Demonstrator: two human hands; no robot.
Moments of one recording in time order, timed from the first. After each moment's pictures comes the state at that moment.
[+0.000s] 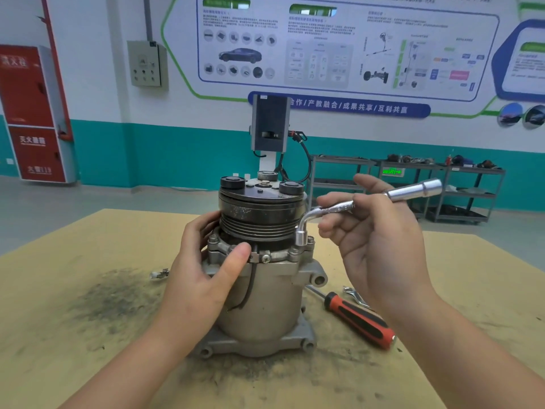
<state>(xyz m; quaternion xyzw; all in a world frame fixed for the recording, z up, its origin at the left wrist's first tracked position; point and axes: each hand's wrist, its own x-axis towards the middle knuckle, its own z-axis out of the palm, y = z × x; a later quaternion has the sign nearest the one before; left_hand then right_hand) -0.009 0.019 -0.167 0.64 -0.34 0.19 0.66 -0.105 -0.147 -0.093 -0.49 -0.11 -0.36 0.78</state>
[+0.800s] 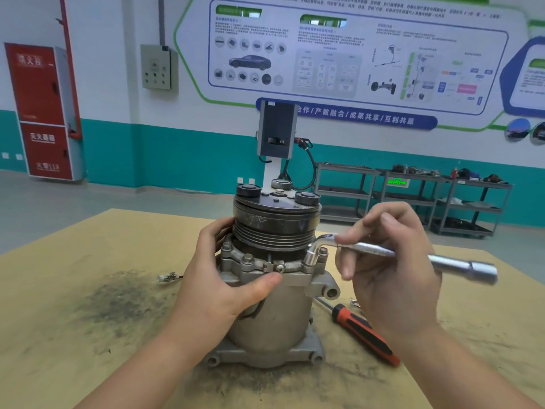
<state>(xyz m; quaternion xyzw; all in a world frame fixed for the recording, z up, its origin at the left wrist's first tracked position) -0.006 0.021 -0.168 0.66 -0.34 0.16 0.65 -0.103 -0.148 -0.113 -0.52 -0.20 -0.39 0.73</state>
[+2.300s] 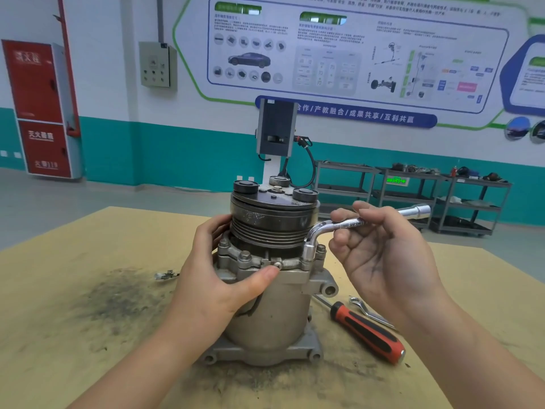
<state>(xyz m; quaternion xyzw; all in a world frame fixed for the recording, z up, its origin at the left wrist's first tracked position) -0.010 0.021 -0.165 0.66 -0.35 0.16 0.65 -0.097 -0.156 -0.095 -0.44 -0.06 -0.24 0.86</state>
